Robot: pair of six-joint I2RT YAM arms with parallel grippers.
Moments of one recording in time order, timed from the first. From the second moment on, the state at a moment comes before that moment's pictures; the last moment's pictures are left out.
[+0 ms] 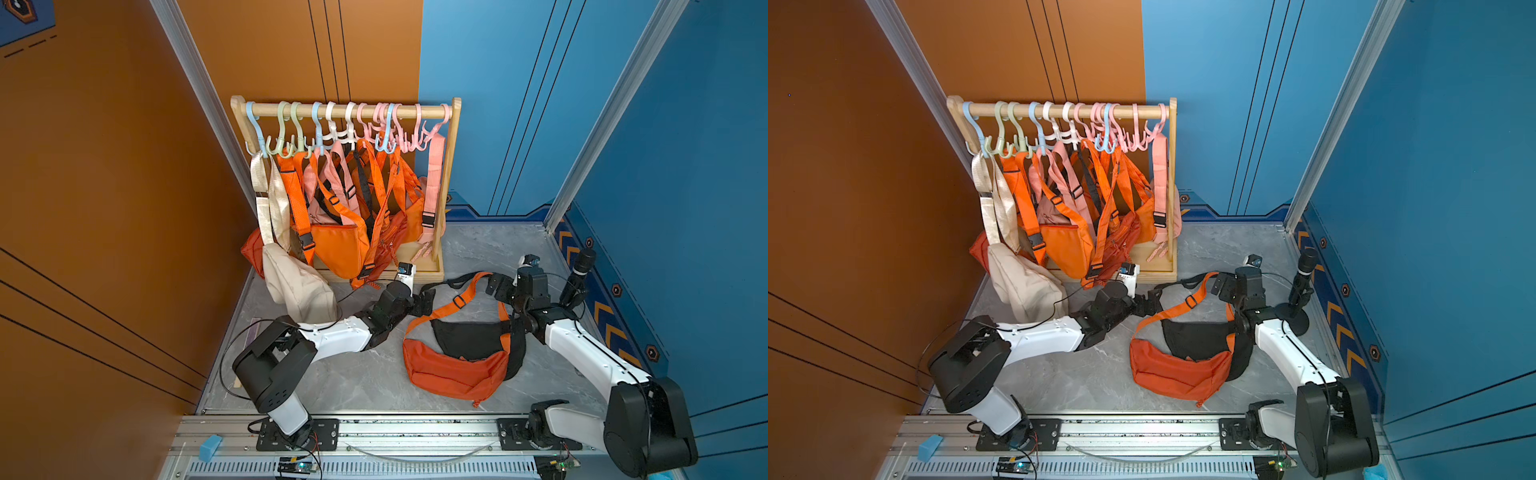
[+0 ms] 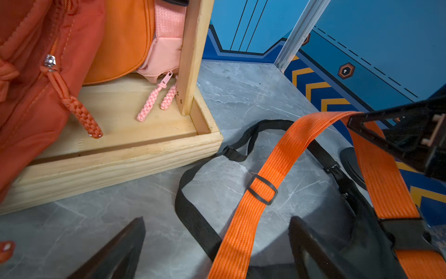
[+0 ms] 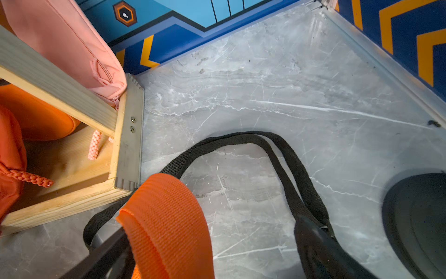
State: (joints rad) left arm -0.81 1.60 0.81 0.42 -0.18 -0.44; right arm 0.15 1.20 0.68 -0.08 0.14 0.45
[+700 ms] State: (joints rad) left arm -0.80 1.12 0.78 0.14 -0.23 -0.36; right arm 0.17 1.08 0.77 -0.41 0.14 0.40
